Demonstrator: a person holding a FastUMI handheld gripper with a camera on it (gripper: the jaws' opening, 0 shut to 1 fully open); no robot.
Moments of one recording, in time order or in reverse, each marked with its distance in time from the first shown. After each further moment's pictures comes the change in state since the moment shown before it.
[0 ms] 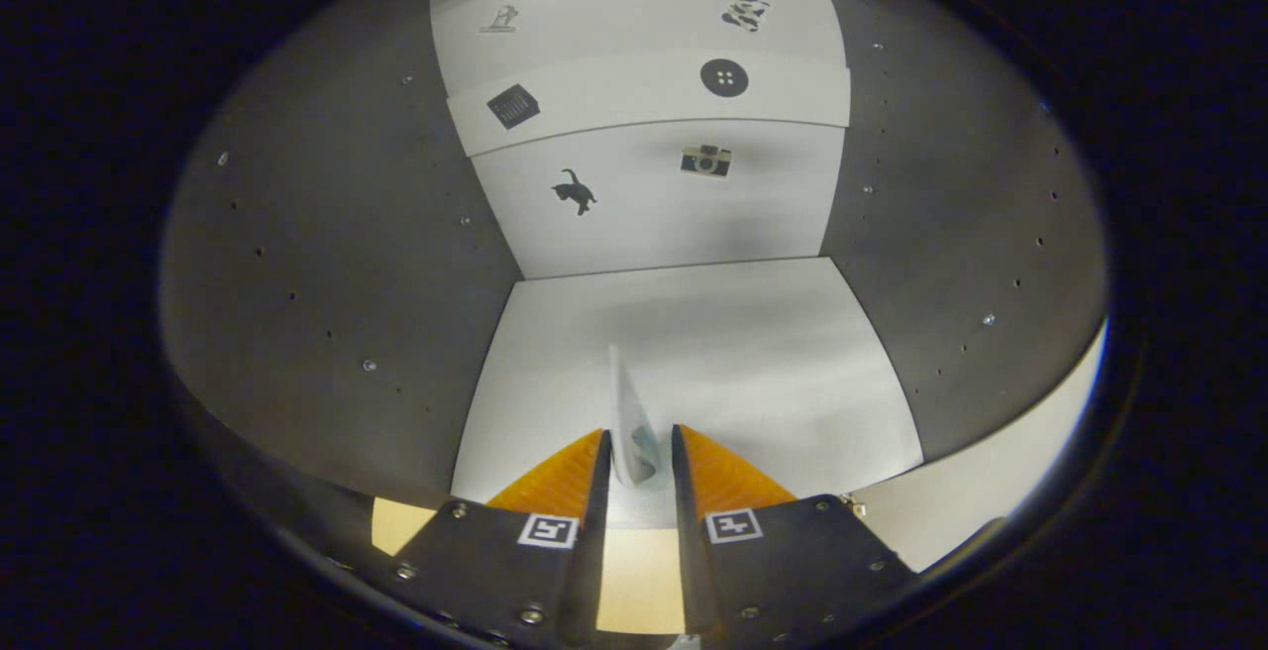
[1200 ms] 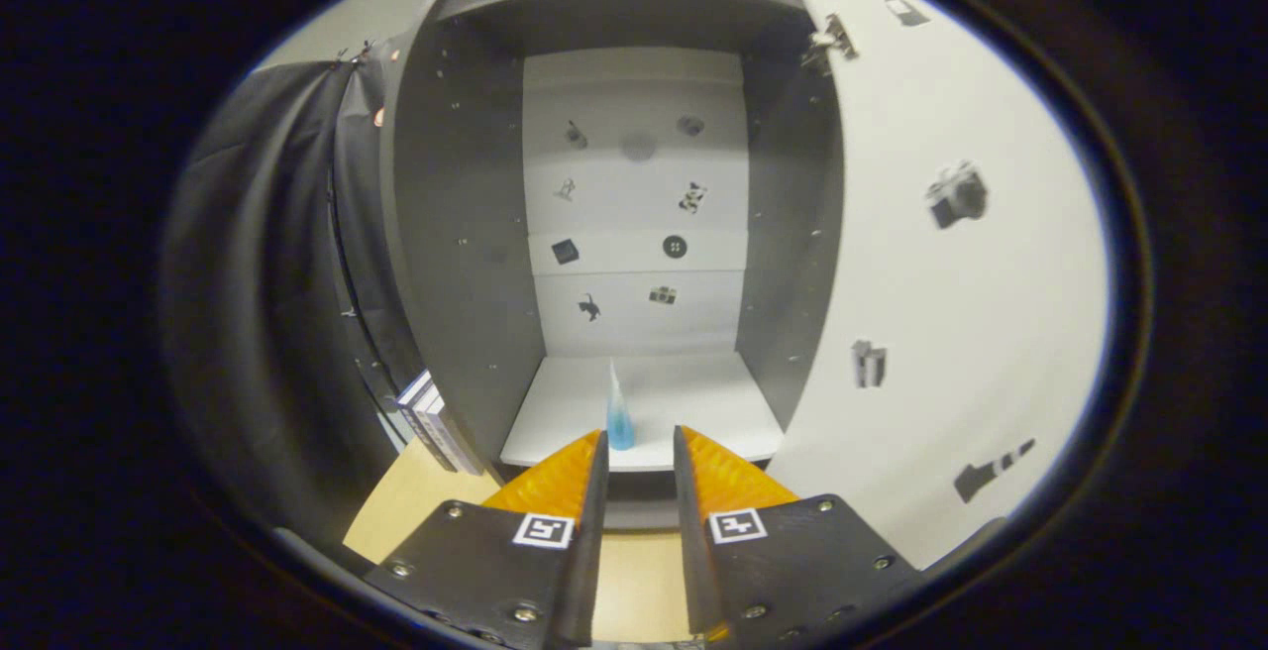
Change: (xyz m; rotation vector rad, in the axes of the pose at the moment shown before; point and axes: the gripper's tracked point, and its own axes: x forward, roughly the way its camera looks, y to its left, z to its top) arm -0.235 -0.022 -0.027 -0.056 -0.456 -0.092
